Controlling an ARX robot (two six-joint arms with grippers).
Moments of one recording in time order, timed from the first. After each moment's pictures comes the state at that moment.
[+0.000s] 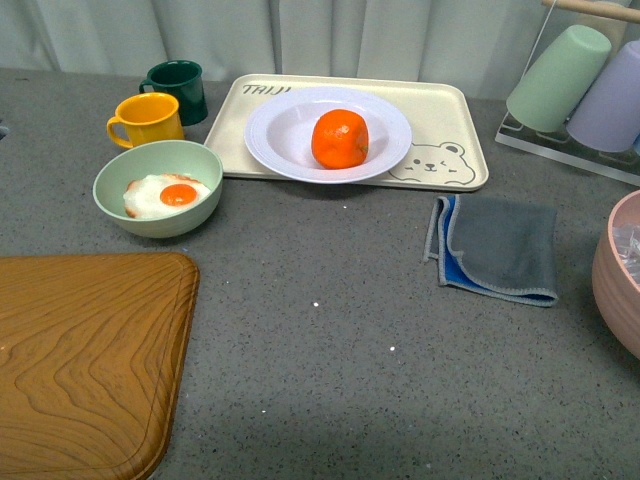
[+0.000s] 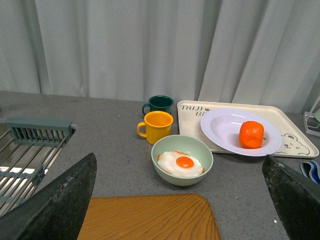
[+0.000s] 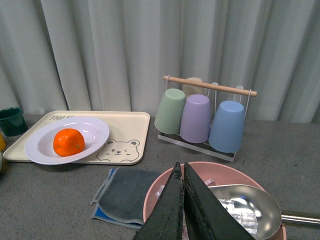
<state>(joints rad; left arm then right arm) 0.00 0.00 0.02 0.00 0.00 0.00 0.00 0.01 0.01 0.00 0.00 0.00</state>
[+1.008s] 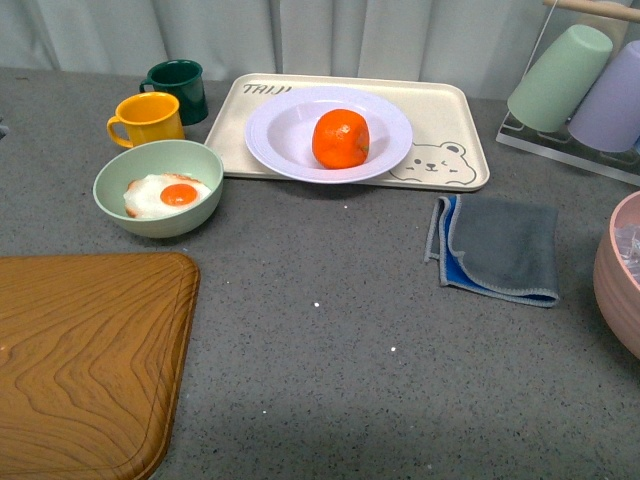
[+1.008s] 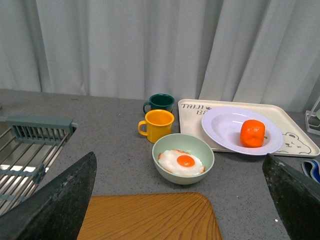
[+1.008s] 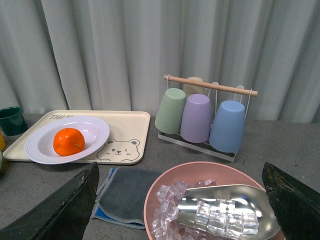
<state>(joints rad) 0.00 0.00 0.02 0.00 0.00 0.00 0.00 0.00 0.01 0.00 0.00 0.00</state>
